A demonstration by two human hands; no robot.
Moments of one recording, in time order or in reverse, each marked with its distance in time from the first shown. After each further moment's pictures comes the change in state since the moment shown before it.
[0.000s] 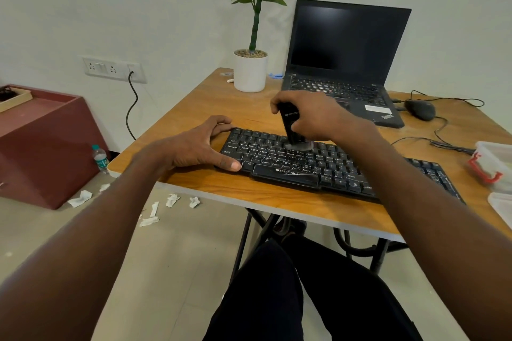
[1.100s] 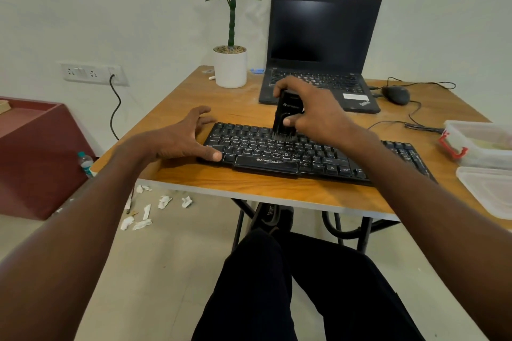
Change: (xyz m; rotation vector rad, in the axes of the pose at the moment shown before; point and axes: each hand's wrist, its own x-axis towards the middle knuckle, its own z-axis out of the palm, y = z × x) left_hand -0.004 0.021 0.002 0.093 -0.015 -0.017; right_hand -0.048 0.030 0.001 0.230 0.231 0.032
